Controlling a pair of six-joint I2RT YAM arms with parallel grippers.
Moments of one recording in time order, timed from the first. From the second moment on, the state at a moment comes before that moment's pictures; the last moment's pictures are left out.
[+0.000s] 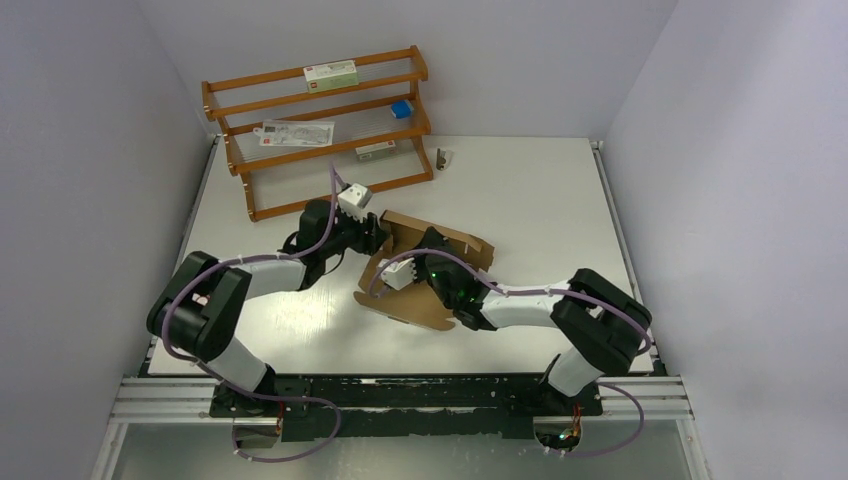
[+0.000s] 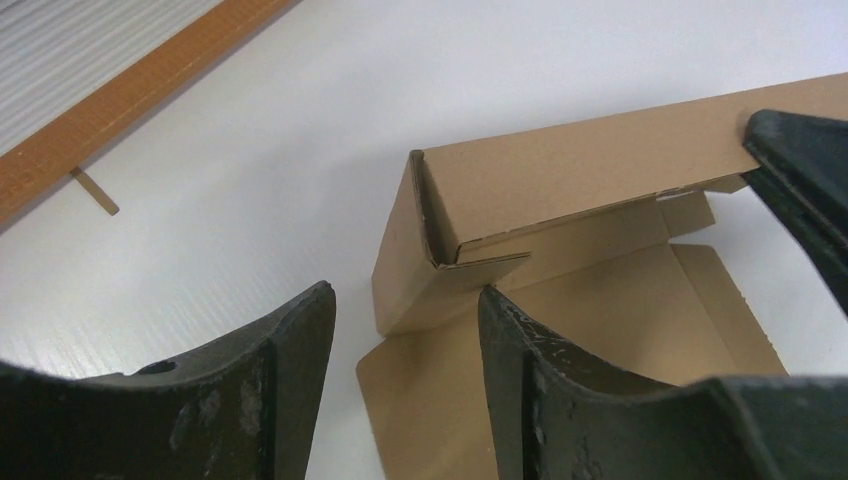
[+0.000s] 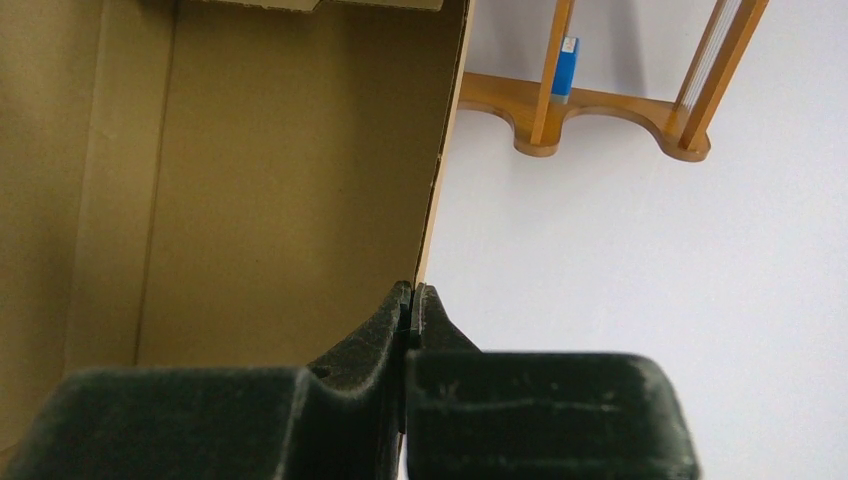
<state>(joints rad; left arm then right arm) -0.45 1.58 0.66 0.57 0.28 -0.11 0.94 1.55 0.62 0.62 0.44 -1.41</state>
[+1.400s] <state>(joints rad) -0.46 1.57 0.66 0.56 0.25 -0.03 0.96 1.59 0.66 0.61 0.41 -1.39</state>
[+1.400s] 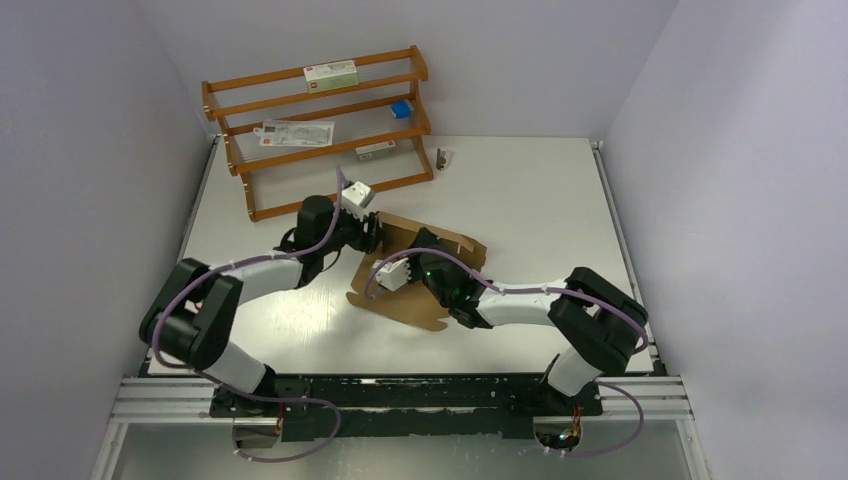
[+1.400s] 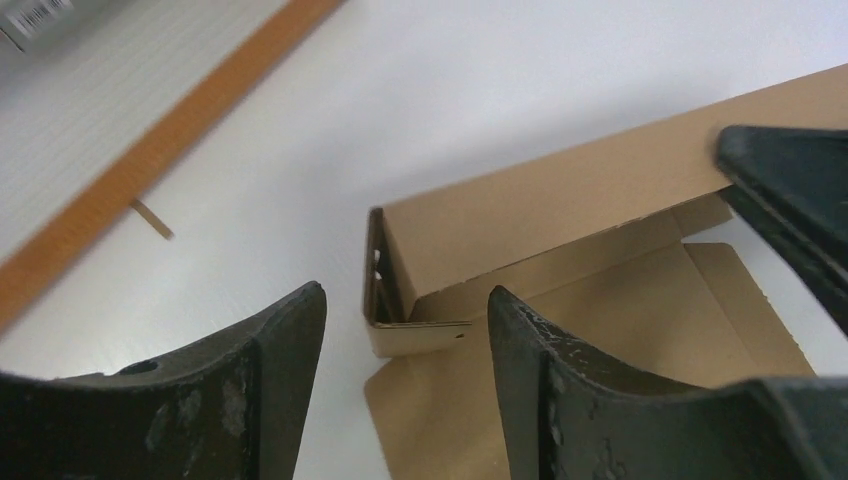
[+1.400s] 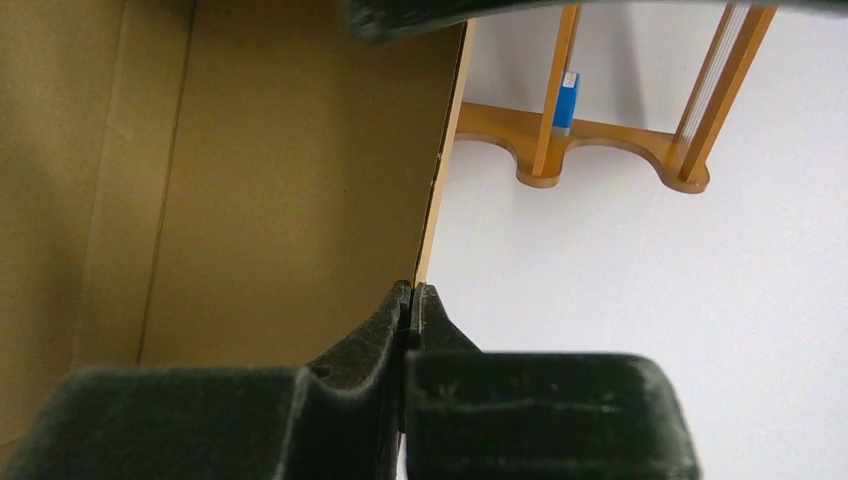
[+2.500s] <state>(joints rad) -0.19 1.55 0.76 0.24 0.70 0.42 0.96 1.56 0.66 0.57 0.39 -1.39</state>
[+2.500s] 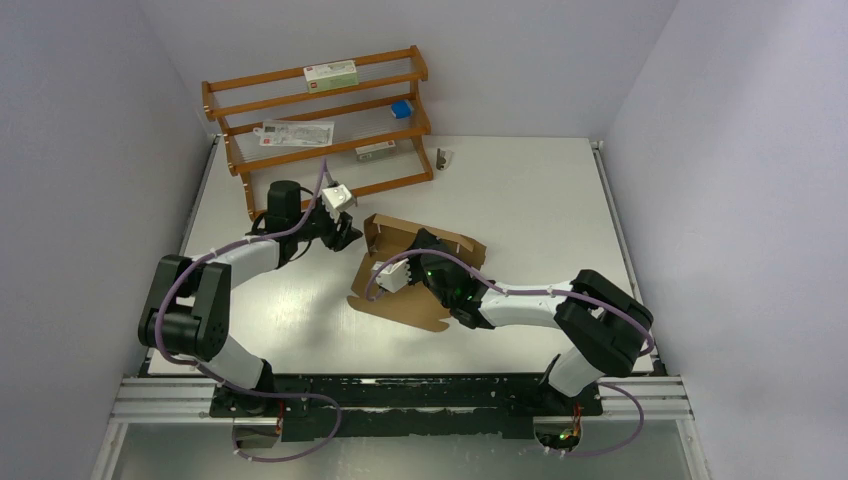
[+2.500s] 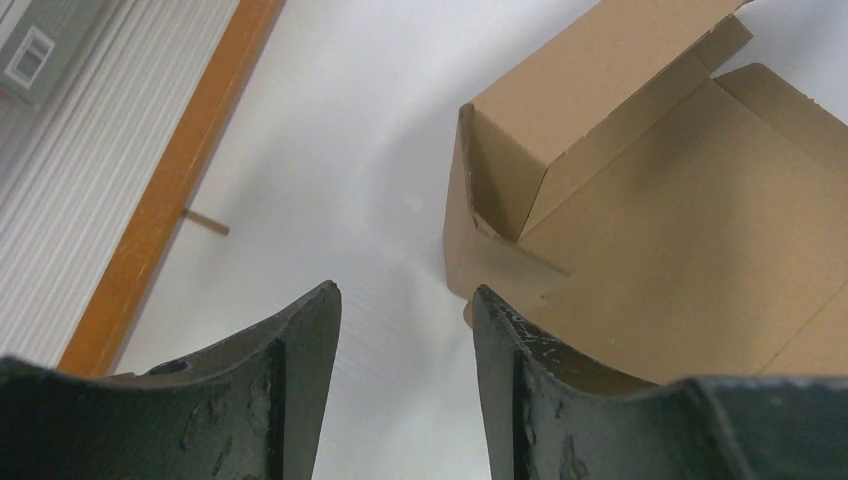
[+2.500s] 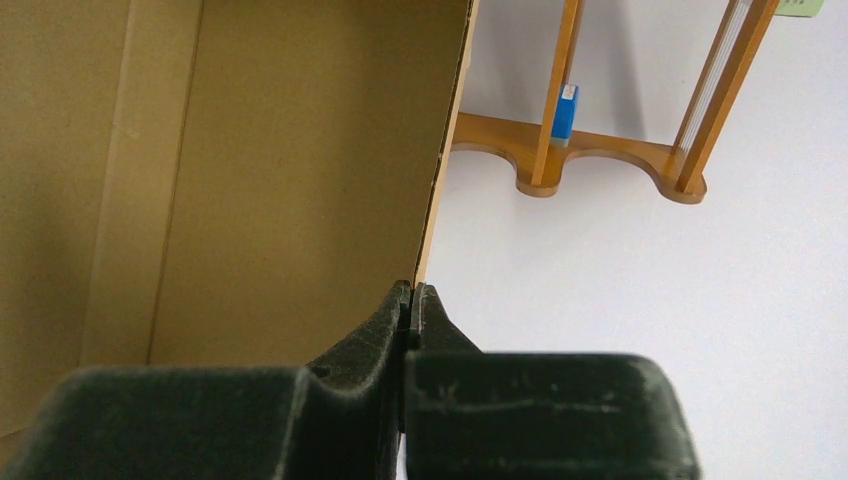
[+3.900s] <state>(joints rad) -0.40 1.66 0.65 0.73 0.51 0.28 0.97 1.56 0.67 0.54 0.42 -1.40</state>
